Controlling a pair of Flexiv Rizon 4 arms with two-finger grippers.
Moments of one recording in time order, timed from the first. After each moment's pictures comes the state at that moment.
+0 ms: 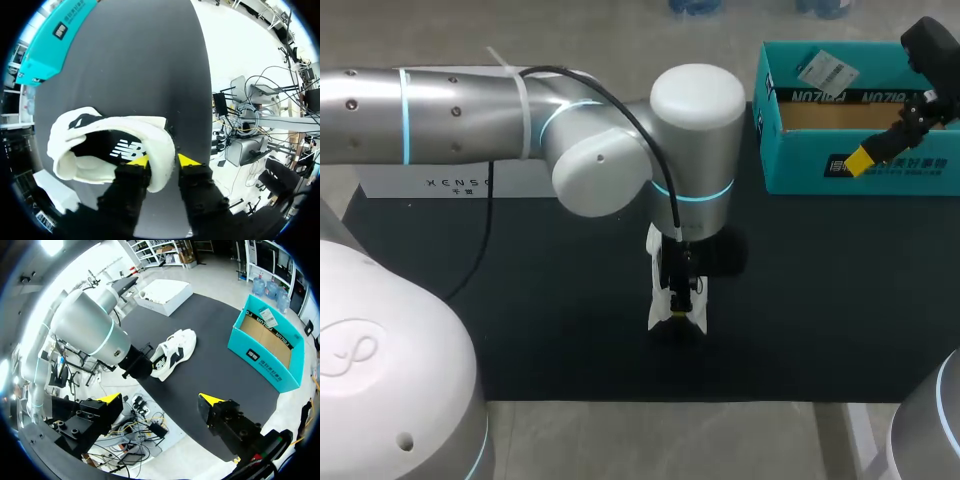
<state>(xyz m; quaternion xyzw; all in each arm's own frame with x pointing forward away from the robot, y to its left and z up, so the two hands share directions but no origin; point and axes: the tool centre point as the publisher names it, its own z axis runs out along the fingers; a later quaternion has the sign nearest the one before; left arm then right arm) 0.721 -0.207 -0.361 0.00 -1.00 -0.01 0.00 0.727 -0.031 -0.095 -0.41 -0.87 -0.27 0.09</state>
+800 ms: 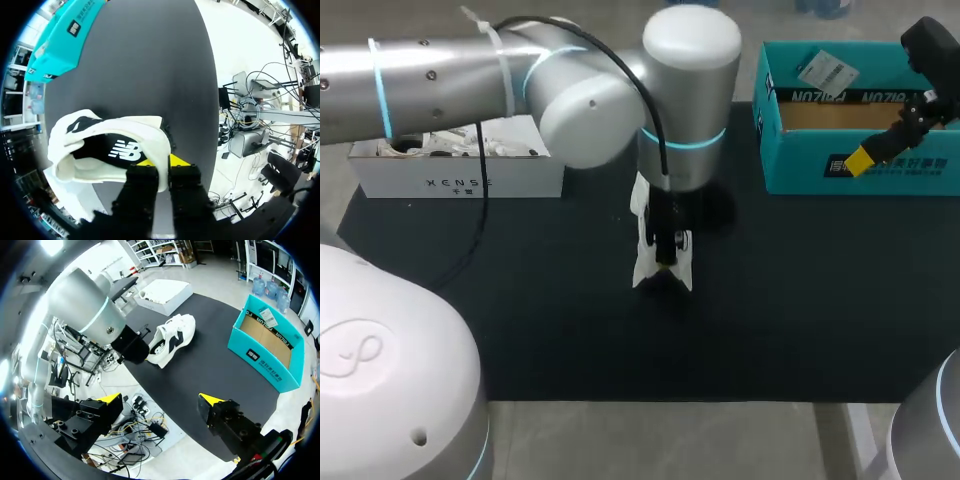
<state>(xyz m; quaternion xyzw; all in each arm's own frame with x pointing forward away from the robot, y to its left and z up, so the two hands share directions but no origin) 0.764 -0.183 -0.301 -0.01 -1.00 -0.02 -0.01 0.727 -0.031 -0.095 -0.41 -0.87 -0.27 0.09</state>
